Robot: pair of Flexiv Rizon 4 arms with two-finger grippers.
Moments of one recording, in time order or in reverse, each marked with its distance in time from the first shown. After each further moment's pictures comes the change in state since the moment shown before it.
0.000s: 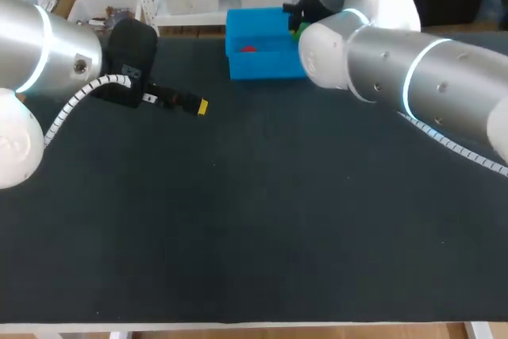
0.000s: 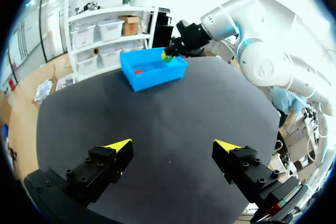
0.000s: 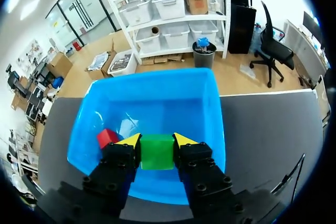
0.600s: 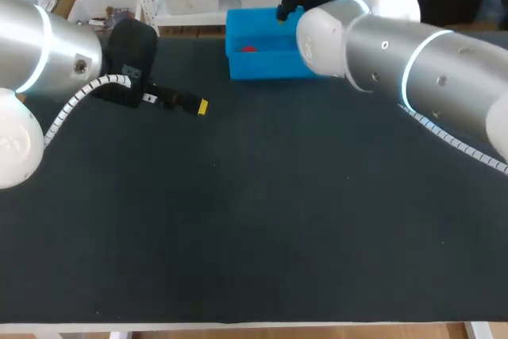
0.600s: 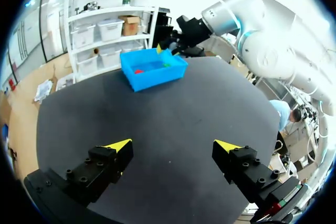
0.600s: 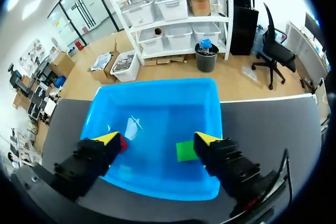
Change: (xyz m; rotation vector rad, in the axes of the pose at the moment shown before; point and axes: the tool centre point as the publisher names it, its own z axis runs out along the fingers) left arm 0.000 0.000 0.000 0.000 0.000 0.000; right arm -0.016 0.010 -0.019 -0.020 -0.002 -0.013
